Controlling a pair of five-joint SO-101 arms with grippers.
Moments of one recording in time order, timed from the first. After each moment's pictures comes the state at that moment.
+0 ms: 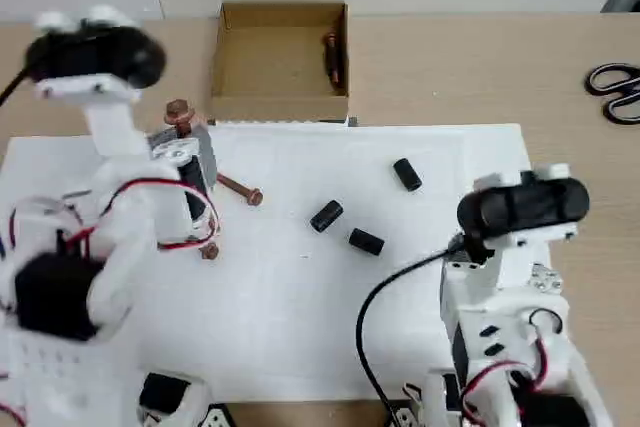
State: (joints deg) left arm 7.3 -43.1 4.5 85.3 21.8; right arm 0.1 -81.4 36.7 88.4 2.2
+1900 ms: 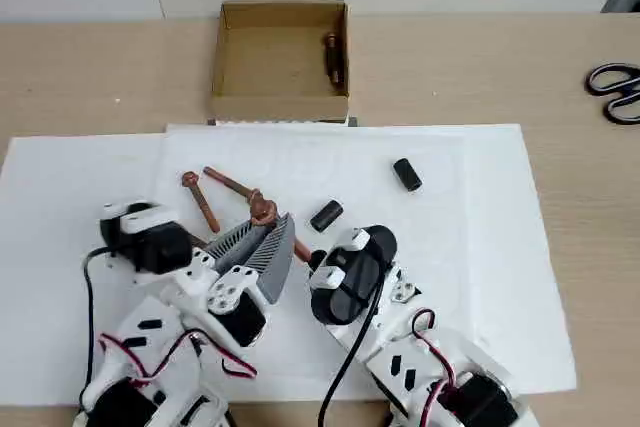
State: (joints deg) left arm 30.9 -103.3 71.3 52.3 34.2; right arm -42.7 -103.4 73.8 64.5 5.7
